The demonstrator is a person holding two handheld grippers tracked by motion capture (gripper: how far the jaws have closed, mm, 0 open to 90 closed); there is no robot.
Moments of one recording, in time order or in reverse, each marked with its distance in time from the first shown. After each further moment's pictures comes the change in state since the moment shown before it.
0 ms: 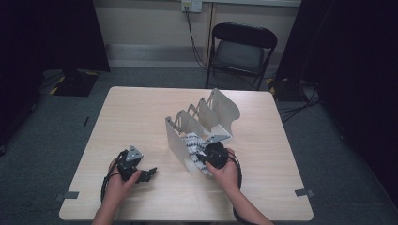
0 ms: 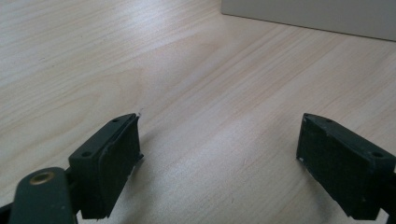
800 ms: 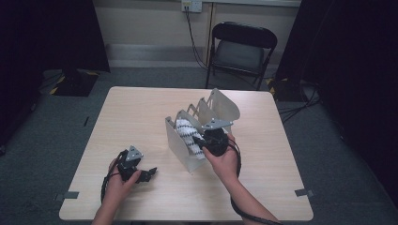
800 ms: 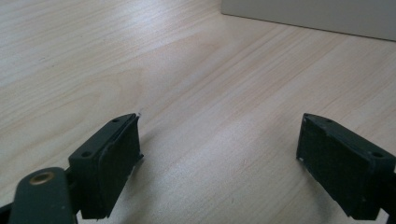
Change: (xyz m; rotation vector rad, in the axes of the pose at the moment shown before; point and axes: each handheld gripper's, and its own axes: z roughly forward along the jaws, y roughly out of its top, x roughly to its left) left arm 0.000 0.000 0.000 0.000 -0.001 -0.001; right arm 0.010 0.056 -0.039 -0.170 -0.041 -0.051
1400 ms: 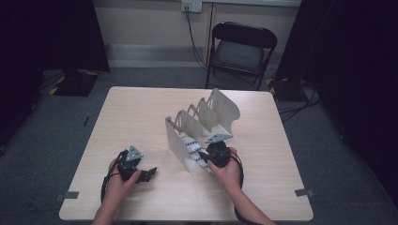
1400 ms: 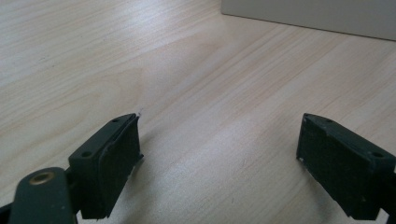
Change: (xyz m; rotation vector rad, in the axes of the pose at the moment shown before) left arm 0.000 0.000 0.000 0.000 0.000 0.000; right arm -0.012 -0.065 0.023 0.146 0.014 0.044
